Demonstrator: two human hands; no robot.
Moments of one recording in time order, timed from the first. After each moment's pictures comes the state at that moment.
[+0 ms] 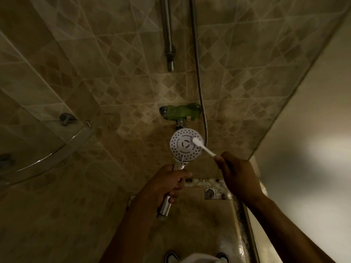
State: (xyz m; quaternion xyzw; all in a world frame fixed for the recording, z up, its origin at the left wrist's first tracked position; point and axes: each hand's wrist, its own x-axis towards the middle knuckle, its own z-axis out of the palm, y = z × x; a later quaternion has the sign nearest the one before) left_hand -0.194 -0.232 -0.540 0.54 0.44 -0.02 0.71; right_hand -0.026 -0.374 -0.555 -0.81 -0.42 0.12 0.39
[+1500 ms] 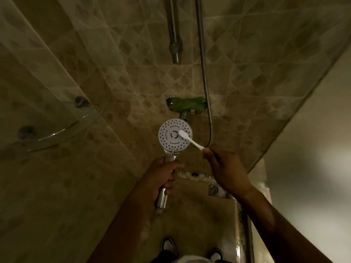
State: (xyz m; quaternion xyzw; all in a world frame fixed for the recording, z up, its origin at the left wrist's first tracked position) left_hand -0.181 -0.278 -0.536 0.47 0.52 0.10 0.70; right_hand -0.008 -0.381 -0.542 -0.75 -0.48 0.20 0.40
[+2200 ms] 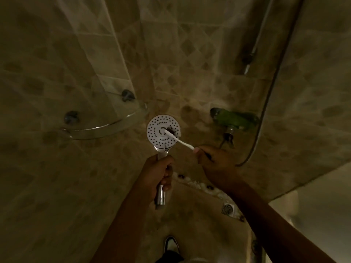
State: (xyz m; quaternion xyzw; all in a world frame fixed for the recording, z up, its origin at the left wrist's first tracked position) left_hand -0.291 -0.176 -0.538 0.37 0.54 0.28 0.70; right_hand -0.112 -0.228 -0.538 -0.66 -0.57 0.26 0.41
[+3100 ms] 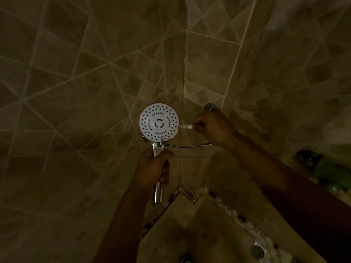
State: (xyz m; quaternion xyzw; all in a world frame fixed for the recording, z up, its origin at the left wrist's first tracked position) left_hand -0.486 -0.050 -0.523 0.30 0.58 0.44 0.61; right_hand -0.293 0.069 -0.503 -0.55 -0.81 0.16 0.16
